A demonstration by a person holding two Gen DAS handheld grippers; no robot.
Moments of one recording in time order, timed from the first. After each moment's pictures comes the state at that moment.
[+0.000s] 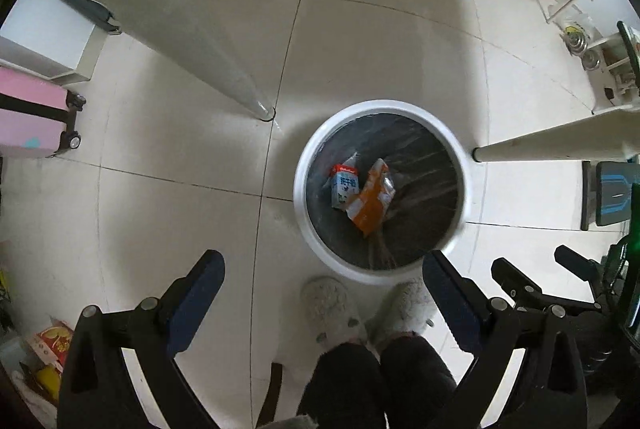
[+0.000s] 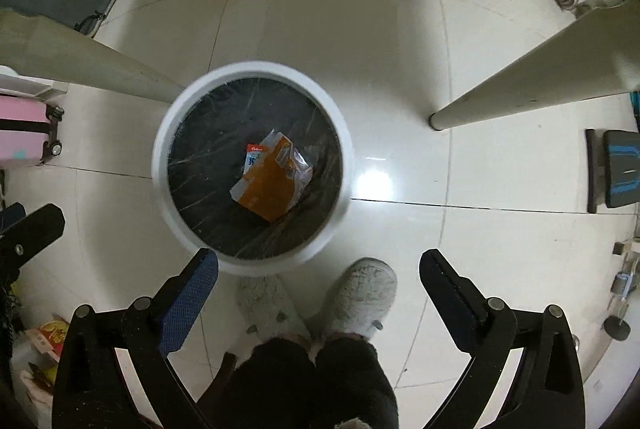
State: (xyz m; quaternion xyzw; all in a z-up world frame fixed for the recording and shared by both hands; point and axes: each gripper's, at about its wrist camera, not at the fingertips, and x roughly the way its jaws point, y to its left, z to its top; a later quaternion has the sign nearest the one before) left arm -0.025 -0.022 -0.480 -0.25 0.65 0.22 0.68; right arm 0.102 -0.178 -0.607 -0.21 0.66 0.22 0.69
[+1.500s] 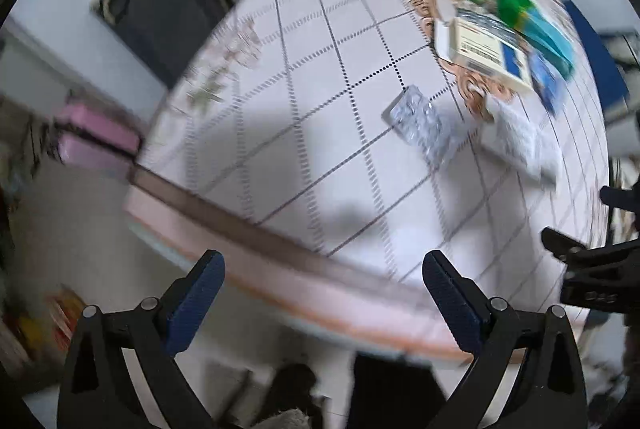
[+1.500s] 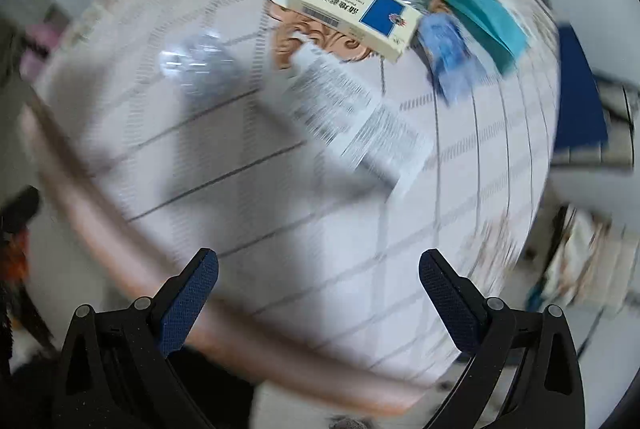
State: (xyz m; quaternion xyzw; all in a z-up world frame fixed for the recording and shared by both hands) left arm 0.104 0.082 -0.172 -0.32 0.54 0.35 0.70; right arm 0.285 -0.012 -0.183 -0.46 0.51 0.33 0.65
